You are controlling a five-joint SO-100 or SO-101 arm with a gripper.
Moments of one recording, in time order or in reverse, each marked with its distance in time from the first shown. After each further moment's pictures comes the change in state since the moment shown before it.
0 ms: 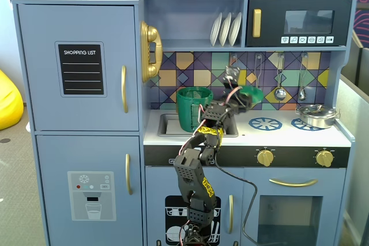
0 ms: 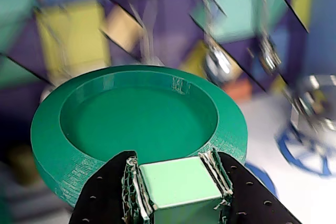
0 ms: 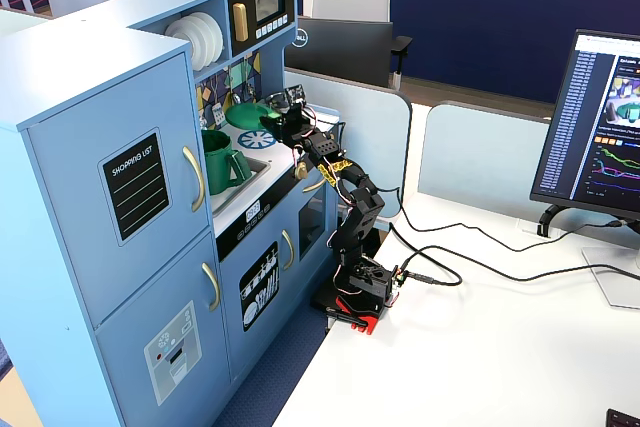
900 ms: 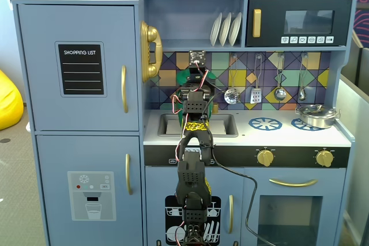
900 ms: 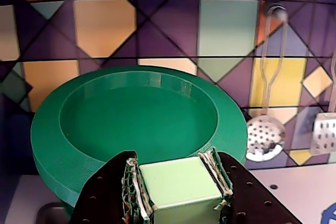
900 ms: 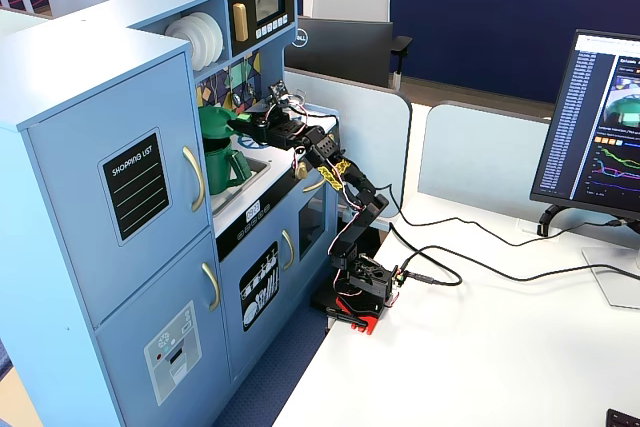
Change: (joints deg) arm -21.4 2.9 -13.6 15.1 -2.6
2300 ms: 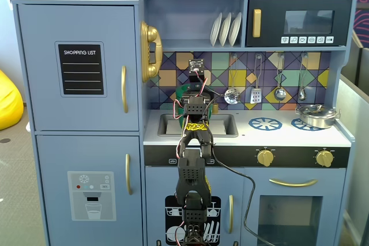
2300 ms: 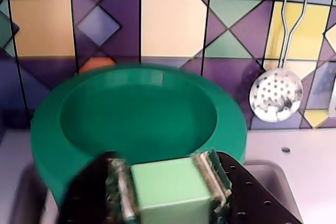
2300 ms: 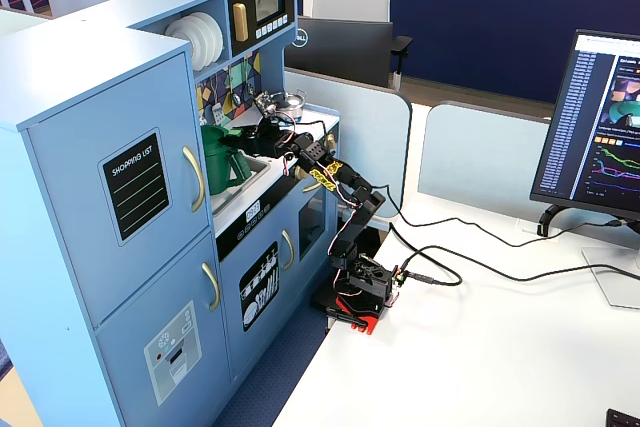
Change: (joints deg) arm 0.0 -3.4 7.6 -5.5 -0.7
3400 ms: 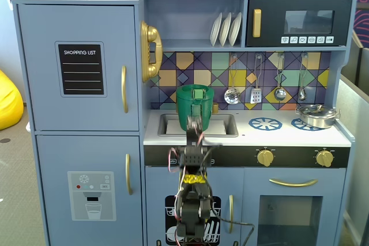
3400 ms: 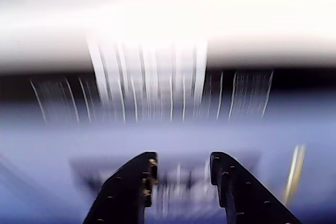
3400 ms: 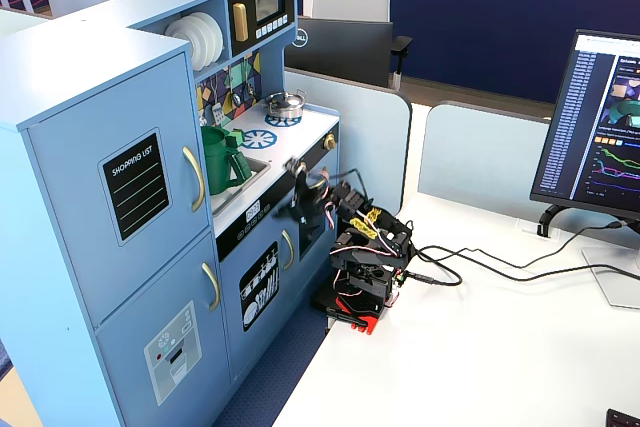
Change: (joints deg) arm -1.6 55.5 63.5 23.2 2.1
